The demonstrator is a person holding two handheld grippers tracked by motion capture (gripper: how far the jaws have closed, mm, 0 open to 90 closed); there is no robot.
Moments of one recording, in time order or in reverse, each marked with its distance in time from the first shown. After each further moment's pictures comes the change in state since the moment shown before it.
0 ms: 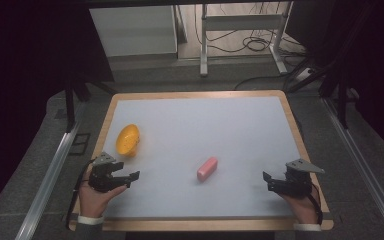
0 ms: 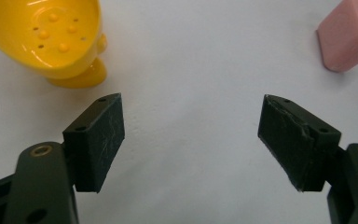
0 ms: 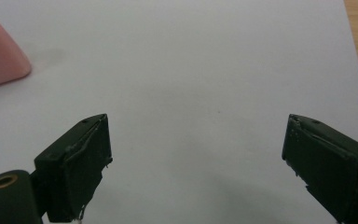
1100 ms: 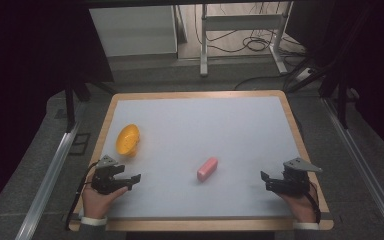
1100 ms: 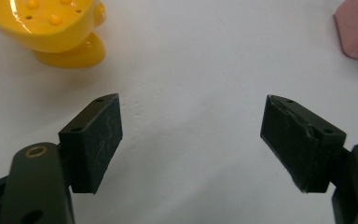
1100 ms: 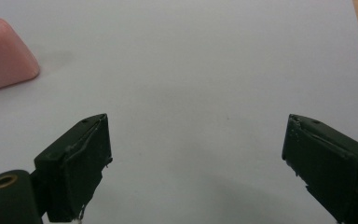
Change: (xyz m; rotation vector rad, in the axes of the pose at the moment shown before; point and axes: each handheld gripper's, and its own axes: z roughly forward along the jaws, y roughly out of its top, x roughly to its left) left arm 0.006 -0.017 0.016 0.026 0.001 -0.018; right arm 0.004 0.004 0.002 -0.001 0.021 -0.014
